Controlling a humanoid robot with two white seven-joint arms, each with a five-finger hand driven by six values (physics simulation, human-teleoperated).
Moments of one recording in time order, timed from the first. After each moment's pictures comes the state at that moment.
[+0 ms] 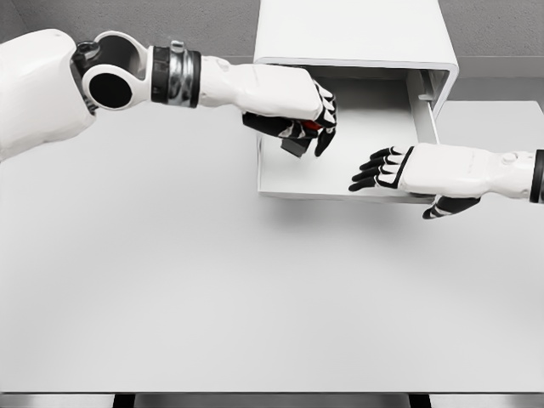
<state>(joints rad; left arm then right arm) -1.44 0.50 -1.45 -1.31 0.06 -0.61 -0.31 -0.65 -1.00 0.65 -1.70 0.16 -0.61 0.59</state>
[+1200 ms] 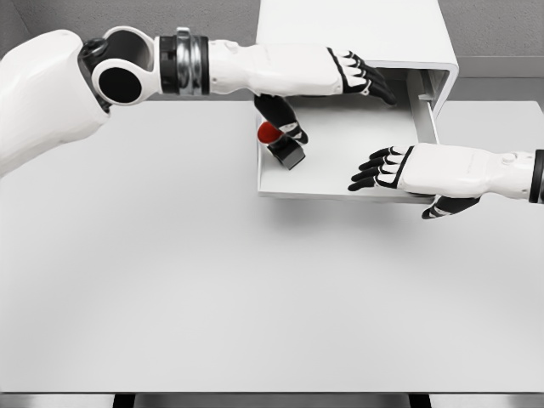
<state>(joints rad) -1.37 0.46 -1.30 -1.31 0.04 -0.61 -0.29 -0.64 -1.00 0.65 -1.70 0.16 -0.61 0.58</state>
